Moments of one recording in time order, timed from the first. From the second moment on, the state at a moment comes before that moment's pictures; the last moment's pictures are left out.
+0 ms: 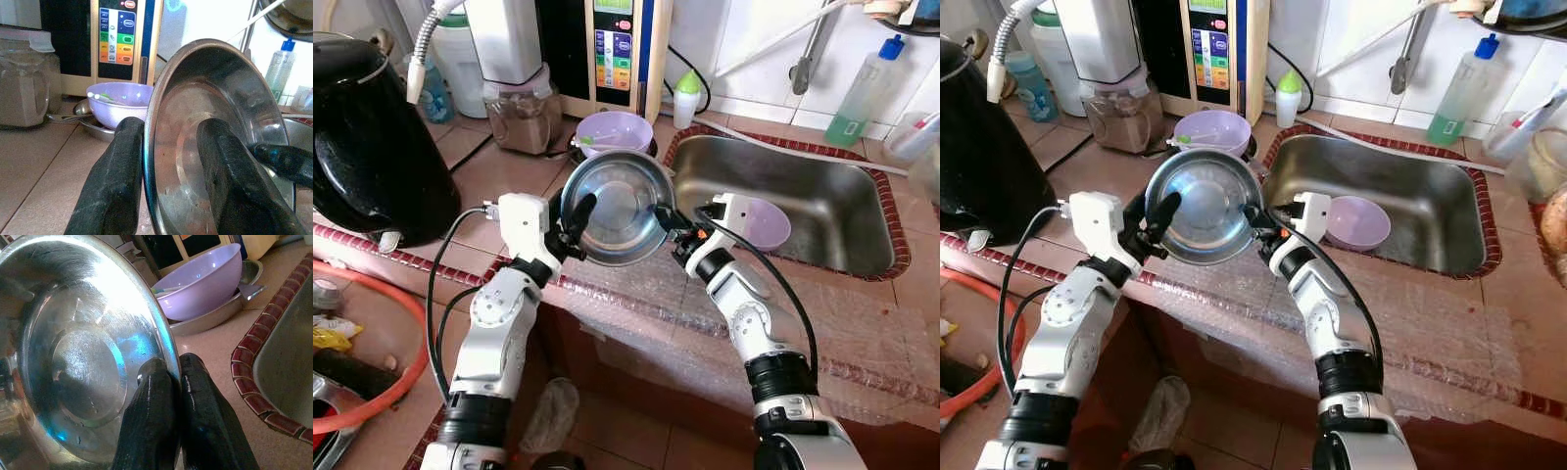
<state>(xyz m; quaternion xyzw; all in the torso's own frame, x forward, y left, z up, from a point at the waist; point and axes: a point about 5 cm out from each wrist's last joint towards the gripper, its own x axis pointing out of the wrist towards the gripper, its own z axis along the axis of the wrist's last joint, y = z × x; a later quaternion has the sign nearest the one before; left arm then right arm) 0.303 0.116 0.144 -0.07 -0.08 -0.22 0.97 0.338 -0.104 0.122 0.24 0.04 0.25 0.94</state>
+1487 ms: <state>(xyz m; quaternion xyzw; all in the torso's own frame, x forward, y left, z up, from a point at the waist) 0.289 0.108 0.129 -0.04 -0.06 -0.21 0.97 0.347 -0.207 0.151 0.21 -0.02 0.02 0.98</state>
